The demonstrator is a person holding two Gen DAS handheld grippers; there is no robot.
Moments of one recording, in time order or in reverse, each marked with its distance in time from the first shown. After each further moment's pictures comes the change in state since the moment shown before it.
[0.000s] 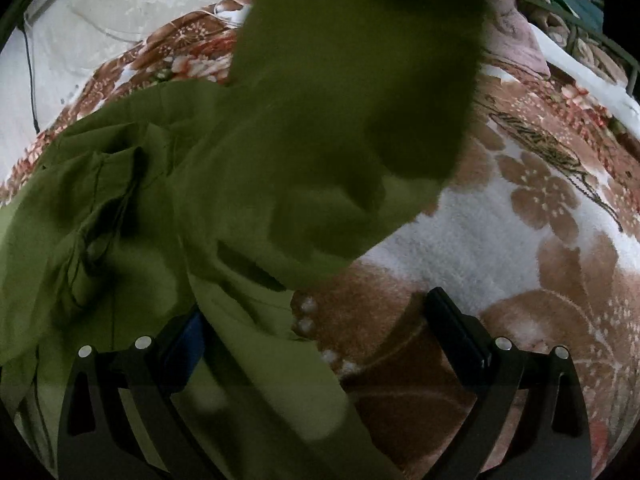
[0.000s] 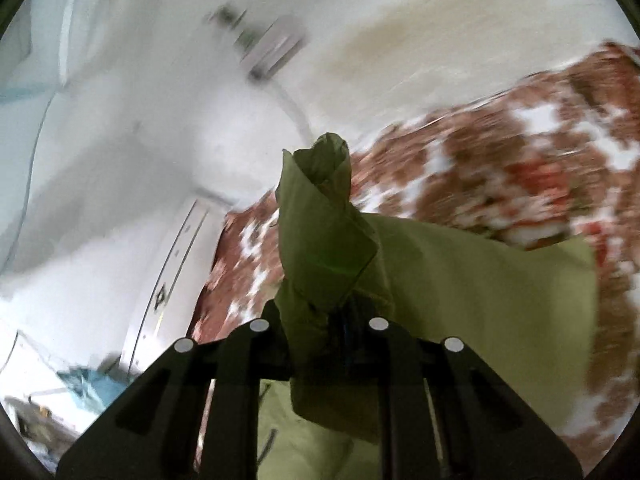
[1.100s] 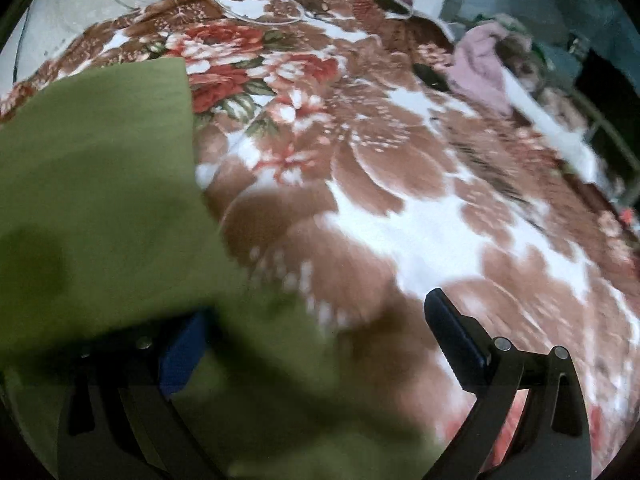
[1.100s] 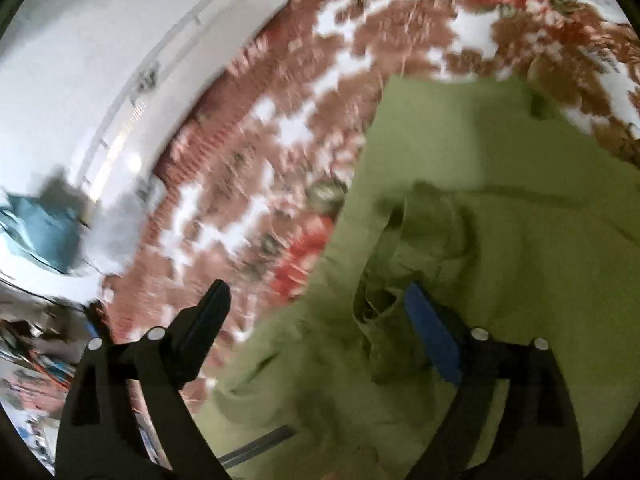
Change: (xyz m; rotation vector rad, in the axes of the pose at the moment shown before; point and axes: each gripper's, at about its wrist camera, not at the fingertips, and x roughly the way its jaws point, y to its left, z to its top) left arm -0.038 0.039 -0.023 -0.124 -0.017 -0.270; right arm 0.368 0.157 -0.190 -0.378 0.536 0.012
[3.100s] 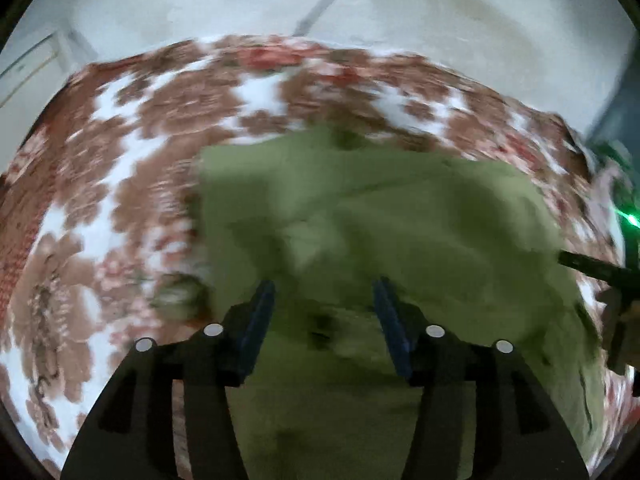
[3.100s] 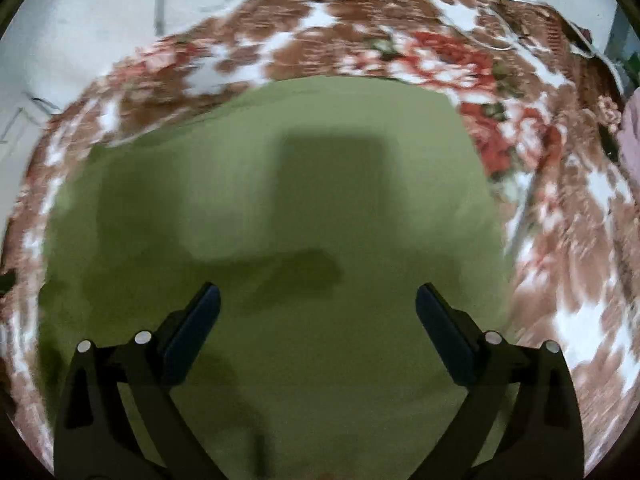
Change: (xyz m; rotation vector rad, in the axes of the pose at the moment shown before) left arm -0.282 0.433 -0.060 -0.291 -0.048 0.246; right arm -0.145 -0.207 -0.173 0.489 -0.273 -0.657
